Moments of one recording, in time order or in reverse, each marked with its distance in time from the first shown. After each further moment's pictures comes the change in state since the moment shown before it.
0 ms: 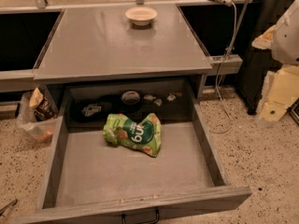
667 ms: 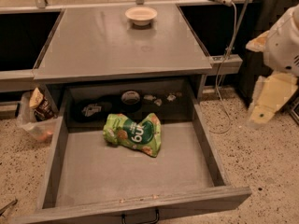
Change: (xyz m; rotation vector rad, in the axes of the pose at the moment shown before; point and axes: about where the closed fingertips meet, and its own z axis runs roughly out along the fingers) arm -0.006 -0.005 0.018 0.031 -0.040 -0.014
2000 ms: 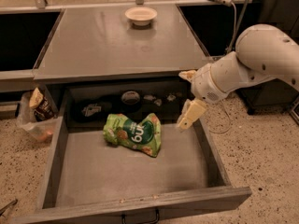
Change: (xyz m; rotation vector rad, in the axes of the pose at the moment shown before) arm -0.092 -0.032 0.197 -0.093 -0.437 -0.065
